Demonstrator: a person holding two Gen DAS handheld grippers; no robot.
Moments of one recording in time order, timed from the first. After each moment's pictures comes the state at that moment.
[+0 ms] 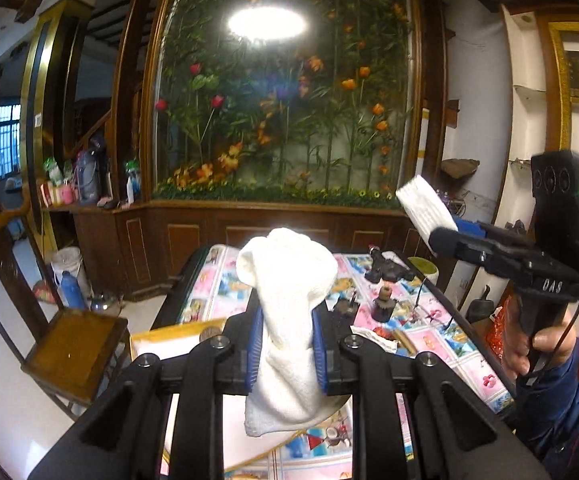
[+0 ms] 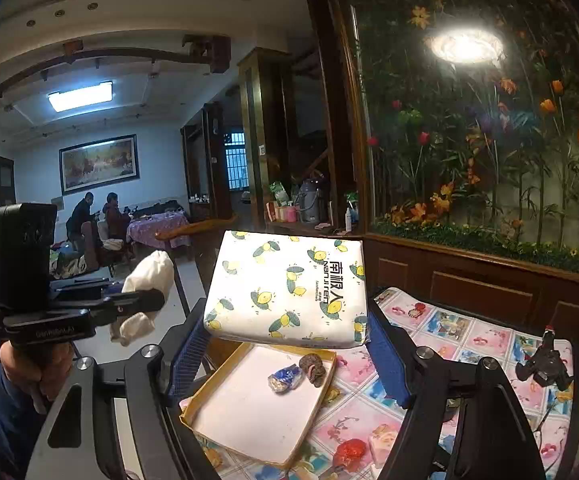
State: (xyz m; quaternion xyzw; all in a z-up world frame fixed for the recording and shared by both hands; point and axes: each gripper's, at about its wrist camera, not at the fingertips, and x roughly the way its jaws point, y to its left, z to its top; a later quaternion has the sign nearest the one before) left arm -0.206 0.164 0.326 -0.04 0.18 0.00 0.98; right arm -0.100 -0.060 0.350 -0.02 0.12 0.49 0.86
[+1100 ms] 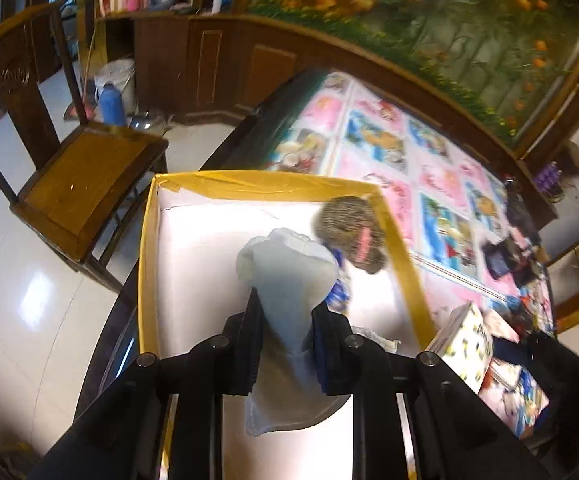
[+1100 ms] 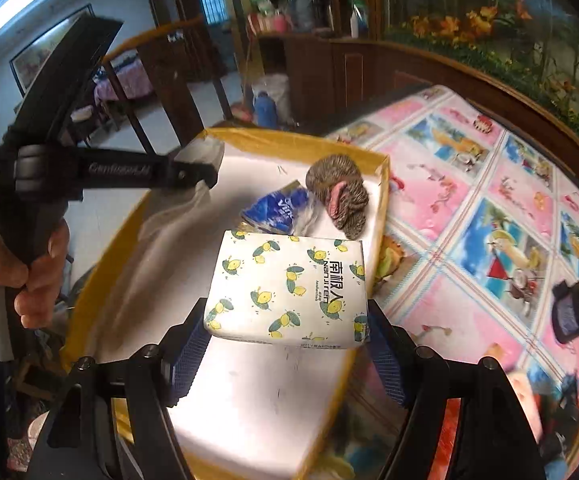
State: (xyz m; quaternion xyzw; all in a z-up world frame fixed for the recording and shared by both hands) left arm -0.007 0.361 0.094 -0.21 0.45 0.12 0.86; right arm 0.034 0.184 0.075 -0.17 0.42 0.45 0.77
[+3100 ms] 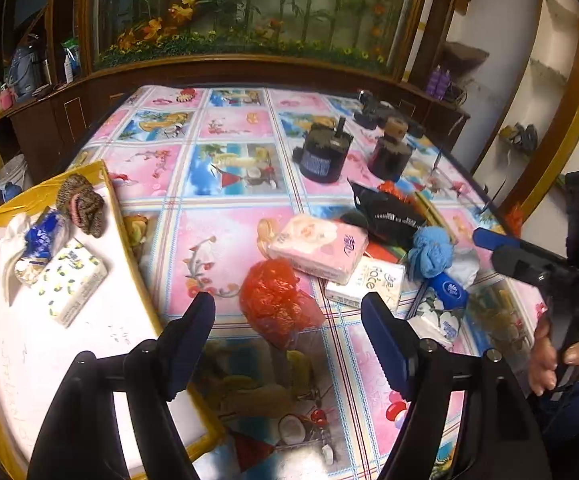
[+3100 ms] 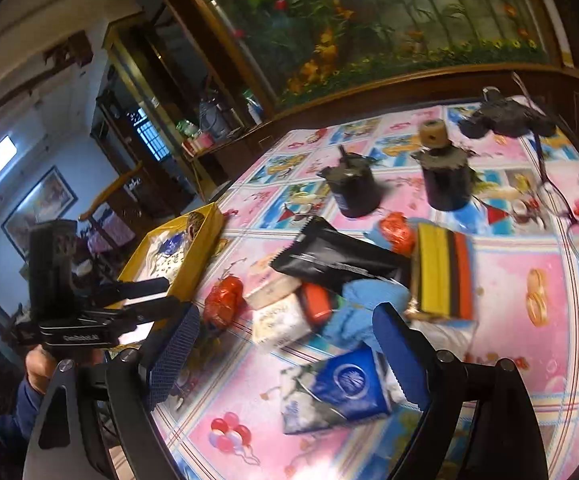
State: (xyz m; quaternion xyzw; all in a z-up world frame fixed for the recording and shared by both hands) left arm -0.012 0.097 0.081 -0.05 0.42 -0.06 0.91; right arm 0.052 -0.172 0.066 0.11 0.36 0.40 0.84
